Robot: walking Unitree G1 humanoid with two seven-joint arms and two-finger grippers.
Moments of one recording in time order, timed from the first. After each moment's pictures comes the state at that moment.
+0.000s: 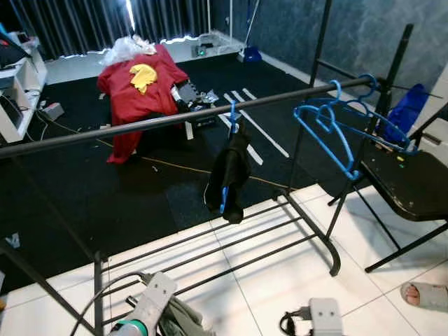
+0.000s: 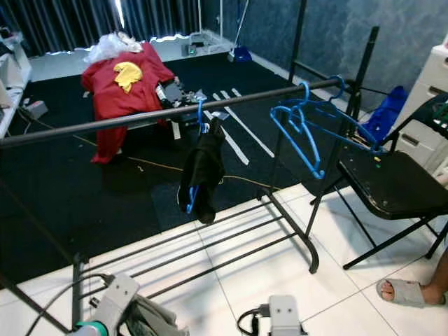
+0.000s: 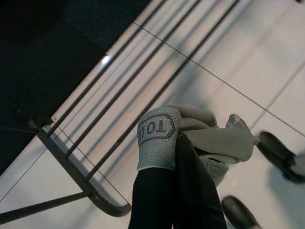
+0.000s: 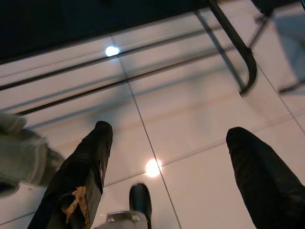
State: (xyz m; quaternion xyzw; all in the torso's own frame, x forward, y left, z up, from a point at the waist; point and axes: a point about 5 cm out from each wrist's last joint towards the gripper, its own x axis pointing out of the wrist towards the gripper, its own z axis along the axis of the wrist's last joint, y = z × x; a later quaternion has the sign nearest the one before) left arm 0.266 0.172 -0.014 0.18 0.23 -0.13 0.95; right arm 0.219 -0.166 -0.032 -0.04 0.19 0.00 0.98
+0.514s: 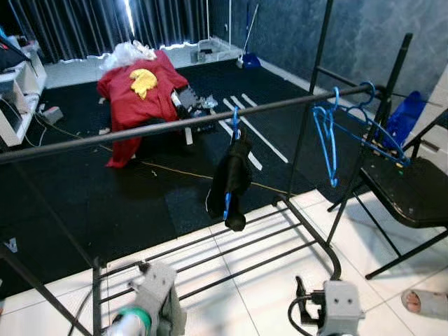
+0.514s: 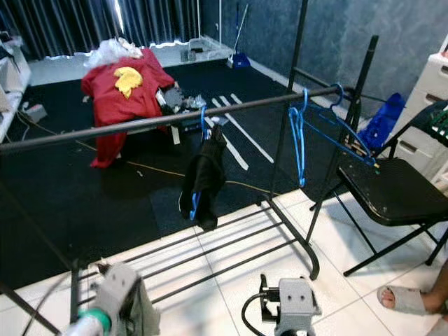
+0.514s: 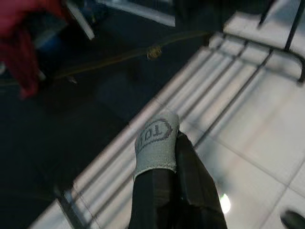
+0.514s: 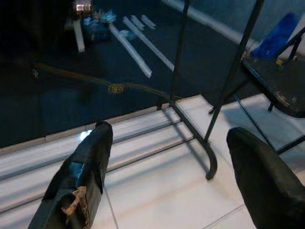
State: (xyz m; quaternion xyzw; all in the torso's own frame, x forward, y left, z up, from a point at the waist) left arm 0.283 0.163 0.034 0.16 0.07 -0.12 0.98; right arm 0.231 -0.187 0.034 -0.06 -0.01 -0.07 1.00
